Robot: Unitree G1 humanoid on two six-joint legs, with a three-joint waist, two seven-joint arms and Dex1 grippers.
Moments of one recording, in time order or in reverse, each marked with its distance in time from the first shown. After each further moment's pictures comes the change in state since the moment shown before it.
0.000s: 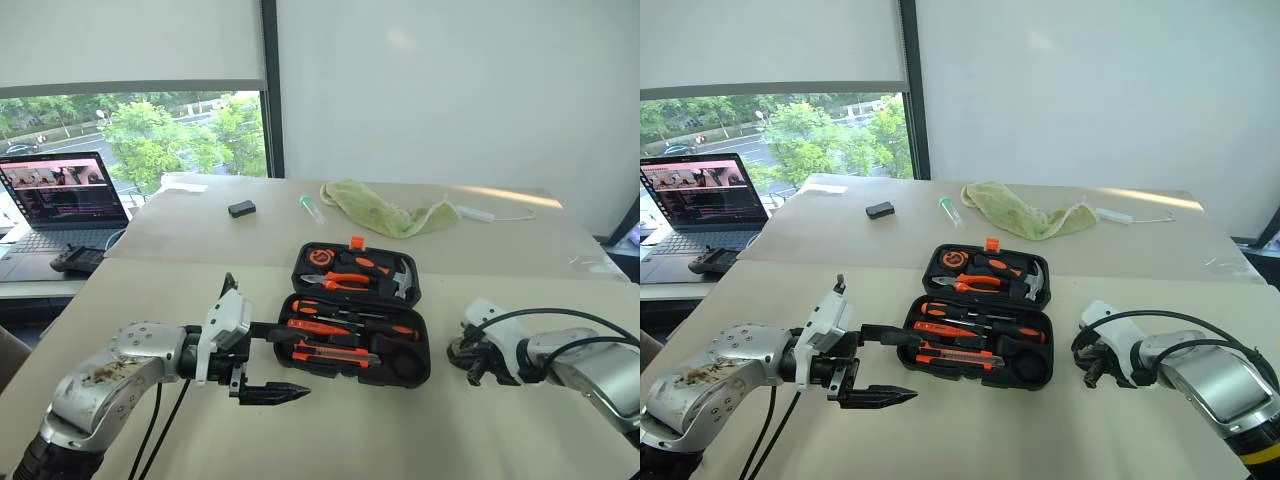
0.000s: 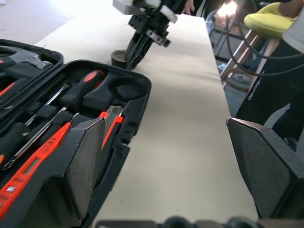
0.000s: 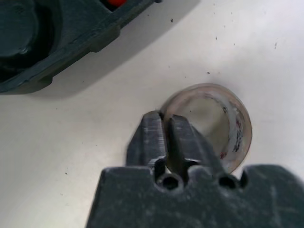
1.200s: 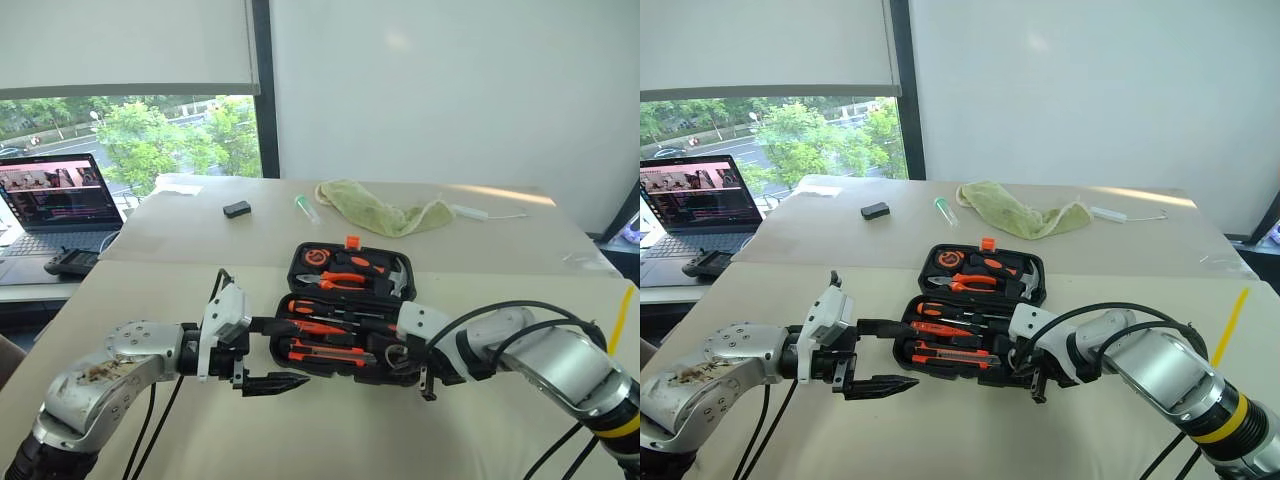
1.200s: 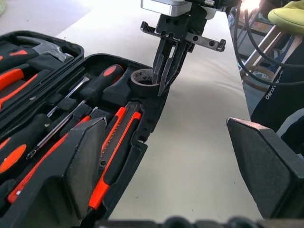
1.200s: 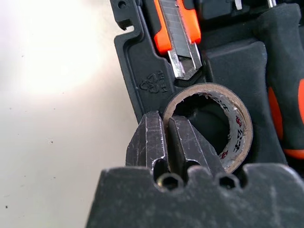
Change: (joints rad) left arm -0.003 0.032 0.000 -0.030 -0.033 0.054 0.107; right arm -0.304 0.129 0.274 -0.203 -0.031 0.192 0.177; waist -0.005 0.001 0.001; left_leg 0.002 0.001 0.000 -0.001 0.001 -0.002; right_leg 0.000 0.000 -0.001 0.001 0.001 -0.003
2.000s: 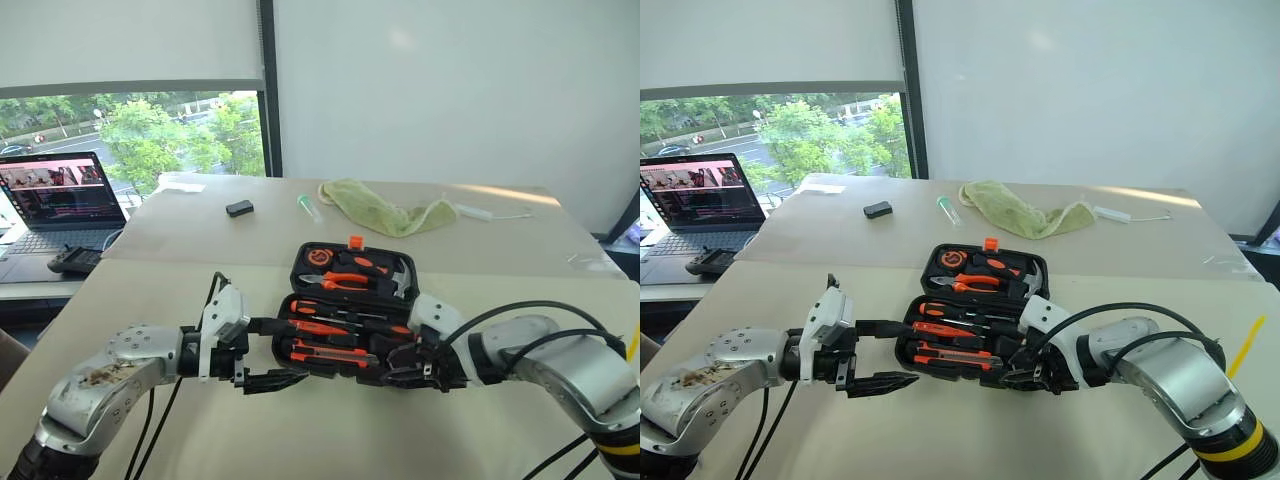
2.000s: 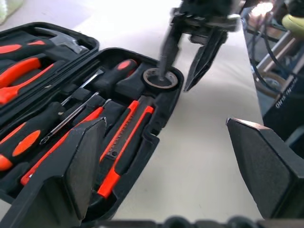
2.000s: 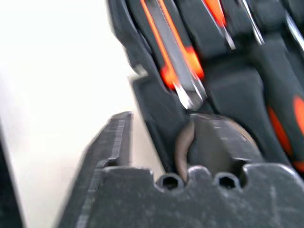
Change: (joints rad) left arm 0.024 -0.052 0.014 0.054 0.010 -0.008 0.083; right arm 0.213 0.115 -0.383 -0.080 0.143 0.053 -0.054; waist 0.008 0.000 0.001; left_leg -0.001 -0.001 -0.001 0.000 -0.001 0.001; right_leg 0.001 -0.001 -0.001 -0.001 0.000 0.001
